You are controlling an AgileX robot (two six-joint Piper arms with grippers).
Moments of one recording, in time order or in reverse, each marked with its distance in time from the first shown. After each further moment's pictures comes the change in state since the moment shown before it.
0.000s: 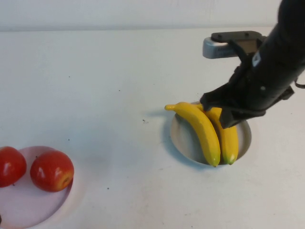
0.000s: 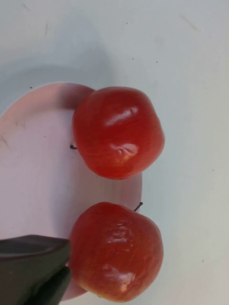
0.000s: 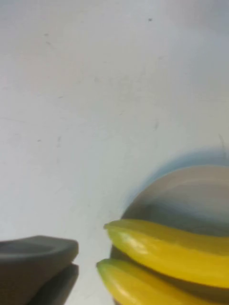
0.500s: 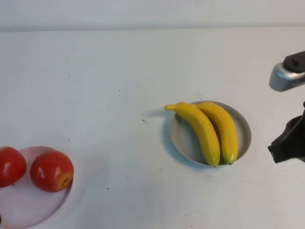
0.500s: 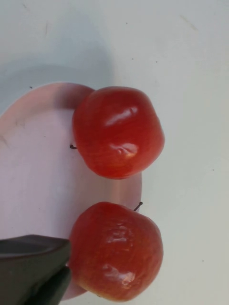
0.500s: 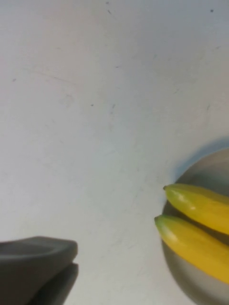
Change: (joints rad) right arm 0.000 -0.465 0.367 -0.065 -0.069 -0.120; left arm 0.000 0.000 0.000 0.000 0.000 0.000
